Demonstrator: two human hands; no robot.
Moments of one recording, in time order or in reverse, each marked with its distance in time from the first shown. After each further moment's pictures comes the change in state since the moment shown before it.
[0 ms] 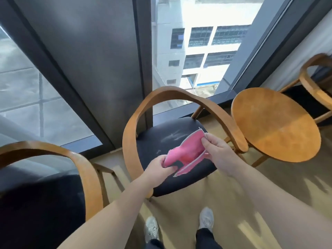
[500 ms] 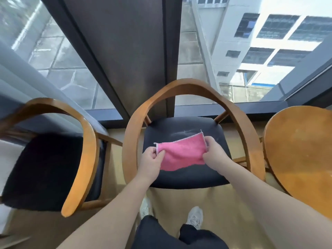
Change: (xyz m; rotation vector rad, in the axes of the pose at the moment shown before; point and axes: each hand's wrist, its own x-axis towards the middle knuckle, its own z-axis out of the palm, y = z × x) left_hand 0.040 0.030 0.066 -0.314 0.628 -0.219; right_hand 0.132 0.080 -0.067 -0.530 -0.193 0.161
